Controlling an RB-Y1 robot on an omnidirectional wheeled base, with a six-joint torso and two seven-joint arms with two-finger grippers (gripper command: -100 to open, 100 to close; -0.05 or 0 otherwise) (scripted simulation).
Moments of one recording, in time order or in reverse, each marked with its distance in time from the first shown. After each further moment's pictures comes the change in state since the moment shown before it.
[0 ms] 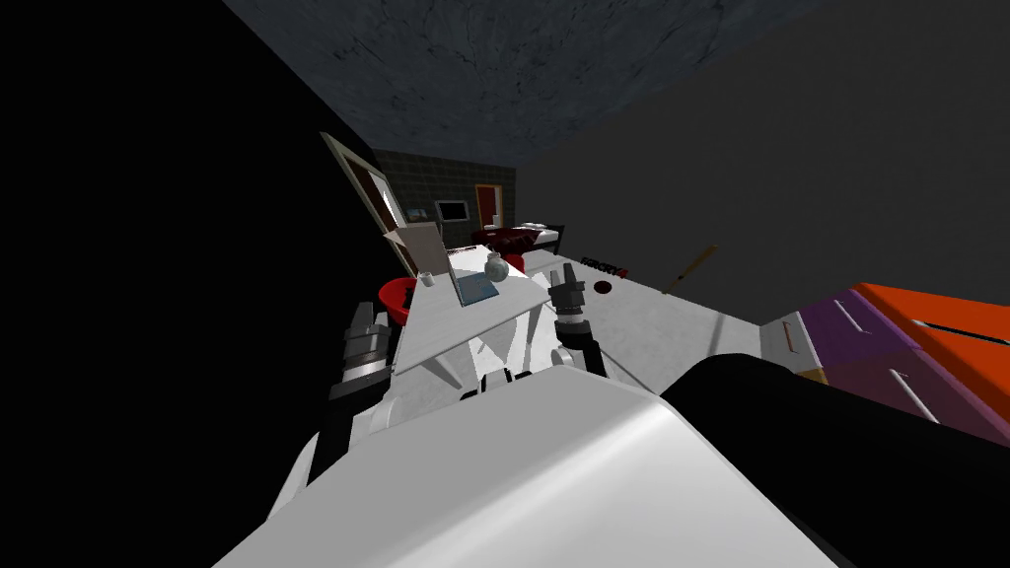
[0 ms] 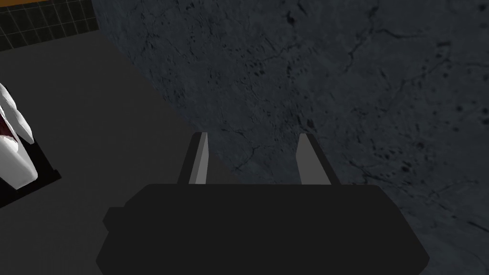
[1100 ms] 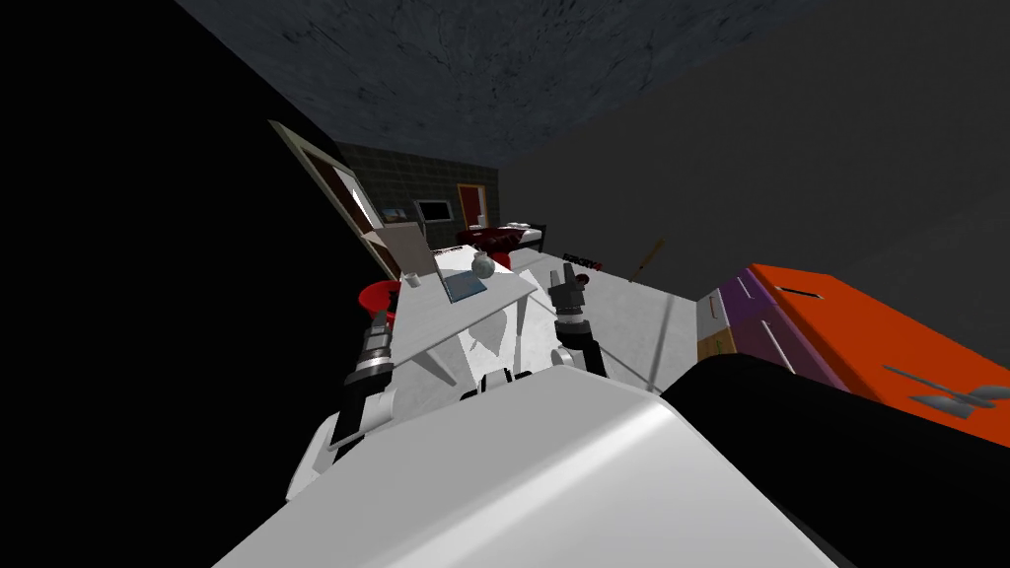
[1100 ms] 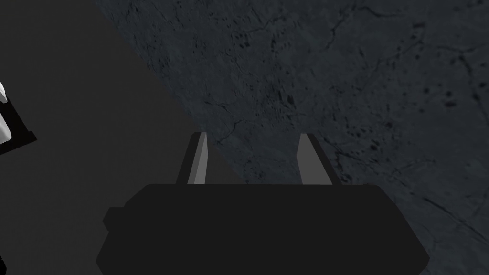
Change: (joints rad) left arm -0.150 0.034 0.110 0.294 -0.071 0.069 -0.045; right arm 0.000 0.000 0.000 0.000 0.000 0.000 0.000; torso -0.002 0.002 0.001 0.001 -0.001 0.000
